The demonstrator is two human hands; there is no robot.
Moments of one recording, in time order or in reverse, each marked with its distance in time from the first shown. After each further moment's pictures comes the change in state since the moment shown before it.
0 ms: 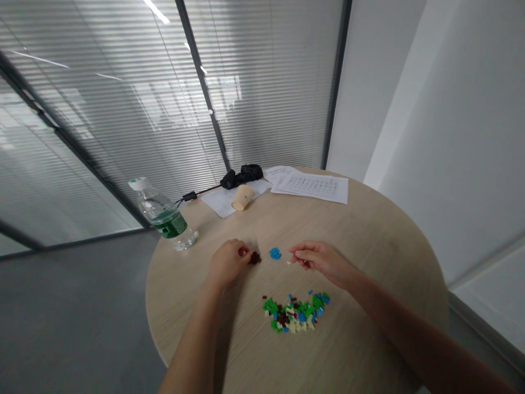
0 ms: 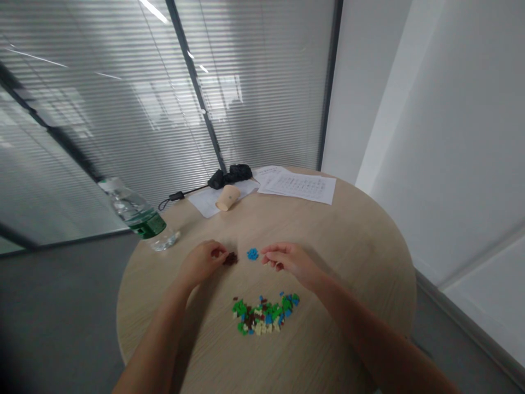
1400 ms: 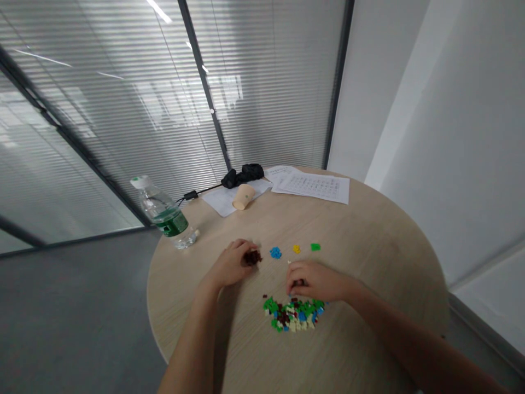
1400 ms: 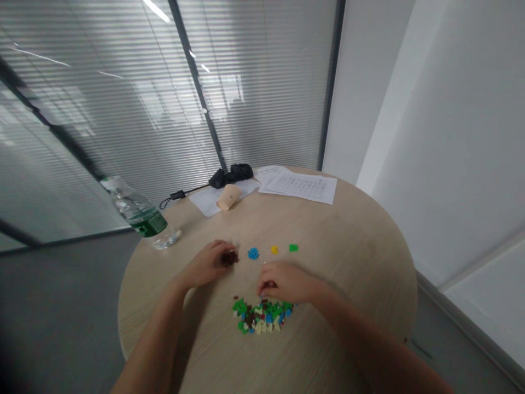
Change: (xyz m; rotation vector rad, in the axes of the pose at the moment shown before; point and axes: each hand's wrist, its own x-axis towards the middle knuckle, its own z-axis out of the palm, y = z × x) left_hand -0.004 -0.006 0.001 -0.127 -0.189 0.194; right_hand -0.006 0.012 0.005 -0.982 -0.465 -0.467
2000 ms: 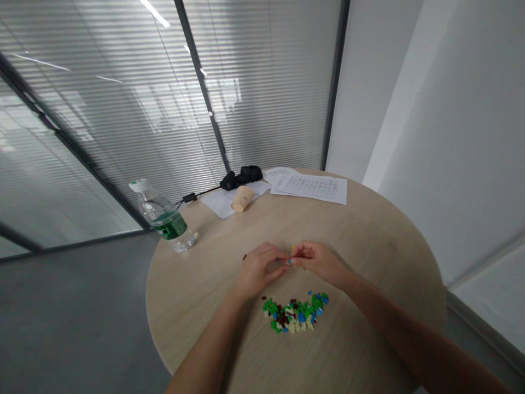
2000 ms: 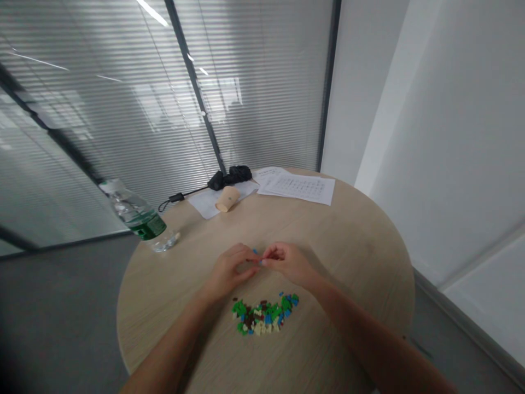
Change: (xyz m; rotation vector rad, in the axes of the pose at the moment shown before) left_hand 0.009 0.056 0.026 -0.234 0.293 0.481; right_hand 0.008 0.015 -0.005 0.740 0.467 0.345
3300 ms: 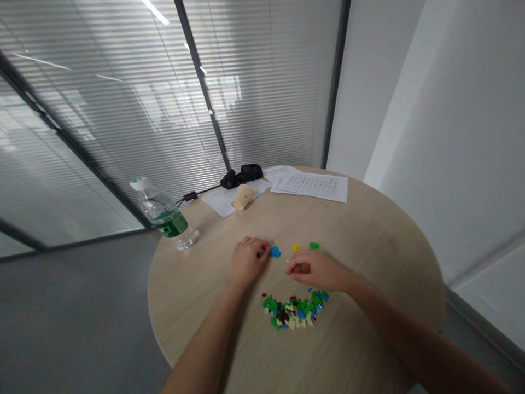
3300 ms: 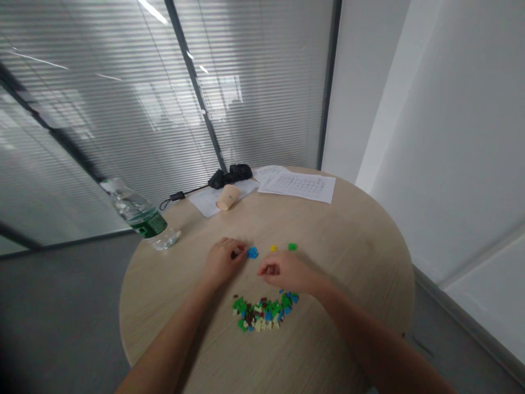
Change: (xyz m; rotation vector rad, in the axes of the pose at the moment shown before) left_hand -0.004 -0.030 -0.001 0.399 -0.020 -0.377; right_hand -0.012 -0.006 0.003 -0.518 -0.202 -0.156
